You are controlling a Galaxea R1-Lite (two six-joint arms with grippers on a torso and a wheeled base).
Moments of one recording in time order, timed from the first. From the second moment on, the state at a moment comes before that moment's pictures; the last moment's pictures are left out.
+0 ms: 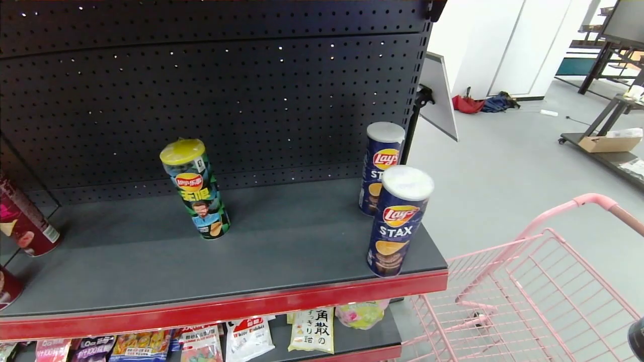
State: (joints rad) left arm 0.00 0.00 0.00 0.00 0.00 0.01; right arm -0.20 0.53 -0.64 0.35 0.15 -0.16
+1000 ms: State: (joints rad) left arm 0.00 0.00 0.00 0.00 0.00 0.01; right arm -0.15 0.35 -0.52 0.32 0.12 -0.20
